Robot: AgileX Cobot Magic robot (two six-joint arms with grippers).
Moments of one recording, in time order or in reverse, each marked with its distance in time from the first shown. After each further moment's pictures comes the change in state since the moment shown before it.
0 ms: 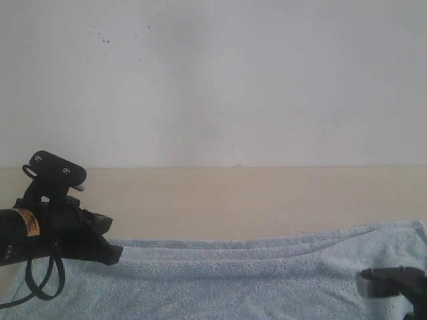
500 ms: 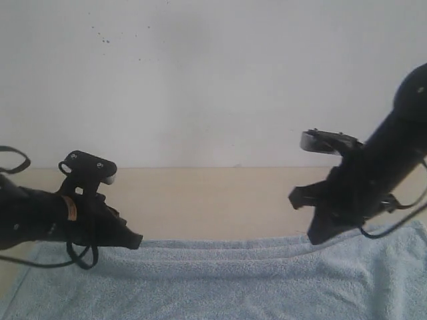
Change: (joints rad) left arm 0.000 0.201 -0.240 0.162 0.213 -0.218; right arm 0.007 0.206 -0.638 0.175 0.135 -0.088
